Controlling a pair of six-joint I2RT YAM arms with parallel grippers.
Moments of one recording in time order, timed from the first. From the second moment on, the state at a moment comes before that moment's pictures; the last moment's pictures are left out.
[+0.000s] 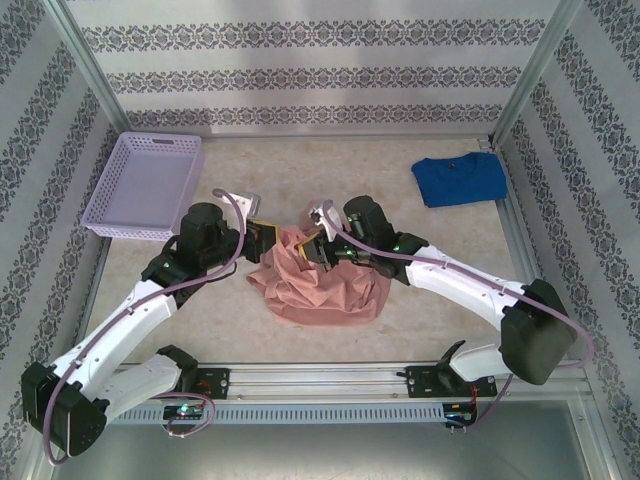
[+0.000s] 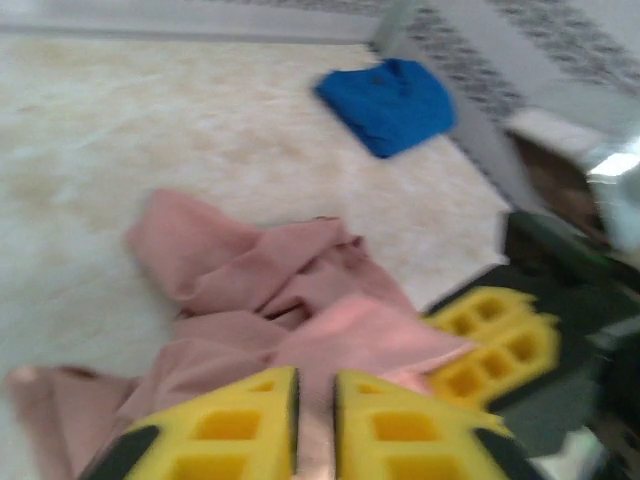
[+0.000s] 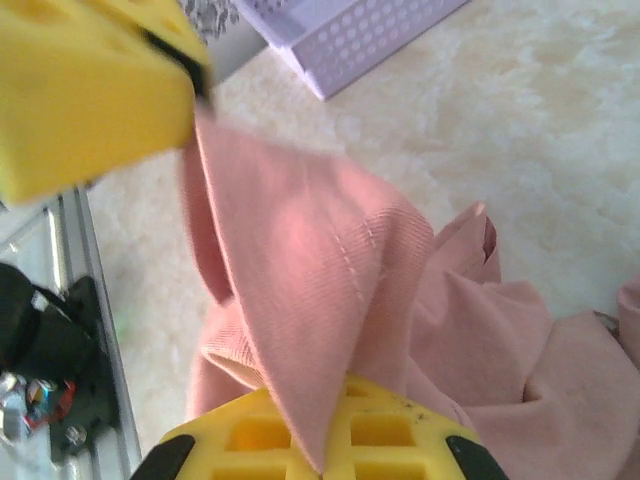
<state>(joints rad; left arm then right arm) -0.46 1.00 0.83 -0.28 0.26 -0.32 0.74 1.39 0.94 -0.08 -0.45 0.25</state>
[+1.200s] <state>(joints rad) -0.53 1.16 0.80 -0.32 0.18 -0.50 0.74 1.43 0.94 0.05 -0.34 0.61</state>
